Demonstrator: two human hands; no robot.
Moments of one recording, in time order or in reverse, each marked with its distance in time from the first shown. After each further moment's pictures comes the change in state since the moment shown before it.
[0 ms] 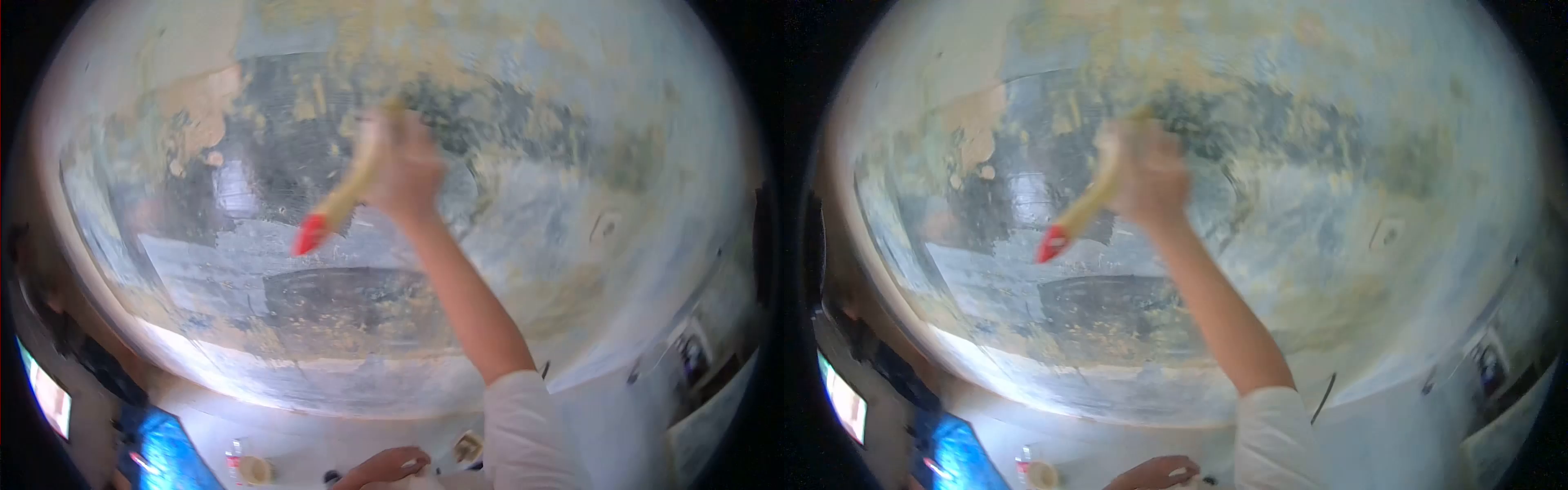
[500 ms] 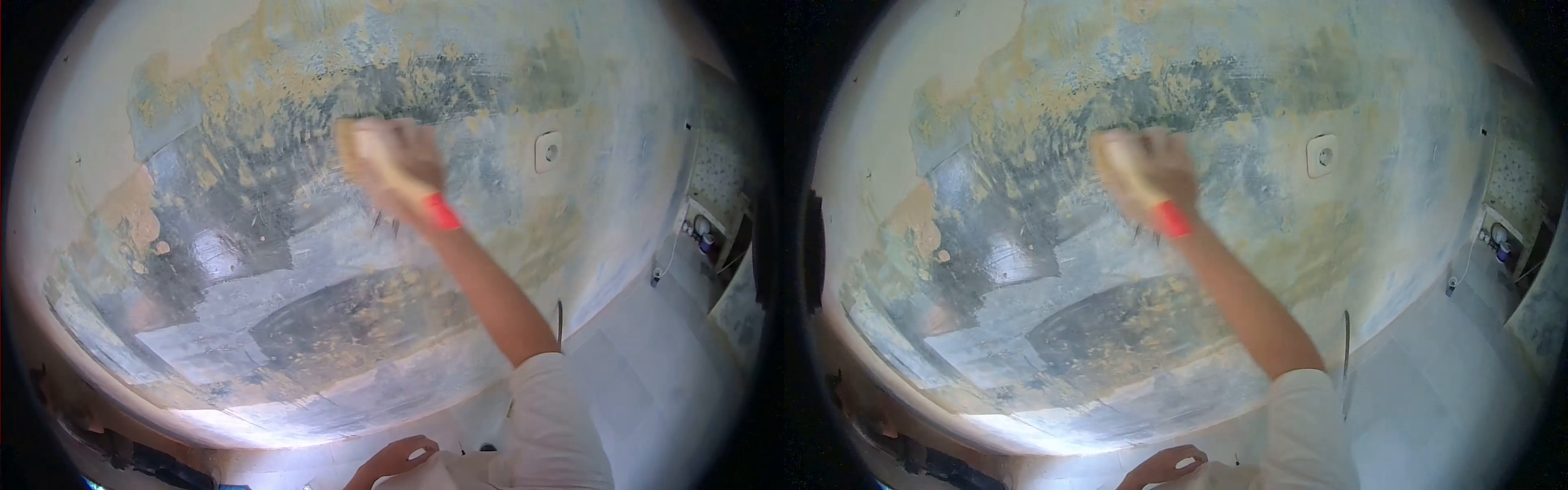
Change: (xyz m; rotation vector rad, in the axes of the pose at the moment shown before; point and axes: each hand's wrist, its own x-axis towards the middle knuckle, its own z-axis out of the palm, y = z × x) left_hand -0.016 0.012 -0.059 0.206 -0.185 -0.090; right_hand -0.018 0.075 -0.099 -0.002 -0.311 0.437
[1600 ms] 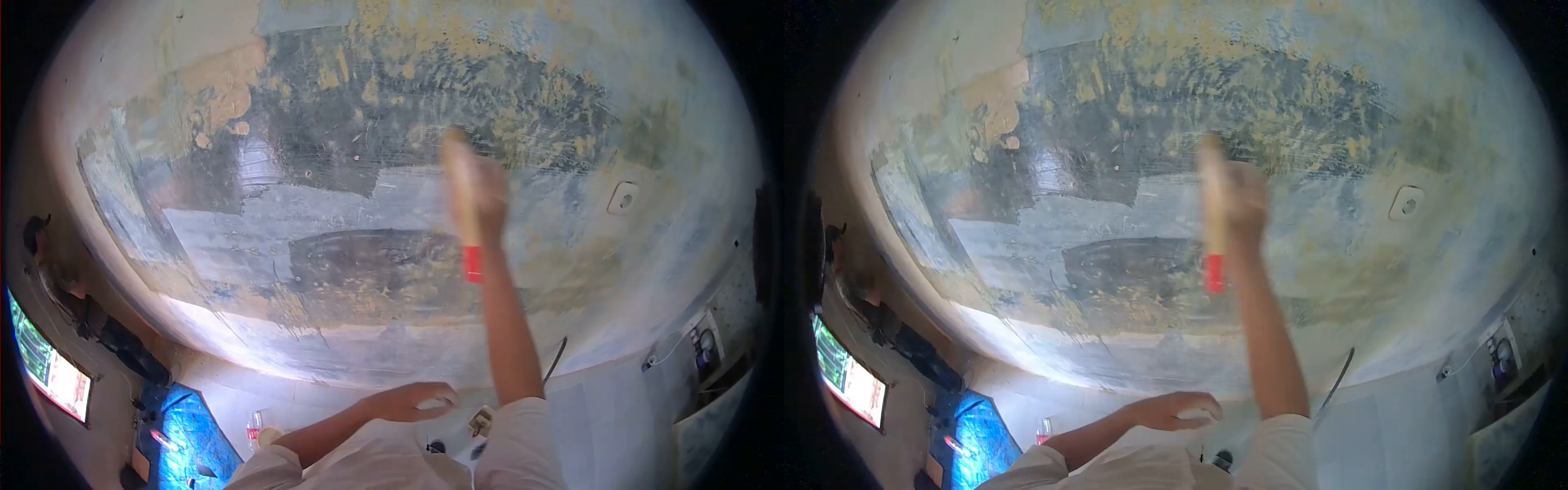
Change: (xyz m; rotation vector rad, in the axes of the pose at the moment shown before) left_hand 0.023 0.069 -0.044 -0.194 0.110 0.380; right_hand -0.069 -0.007 0.066 0.074 0.068 -0.105
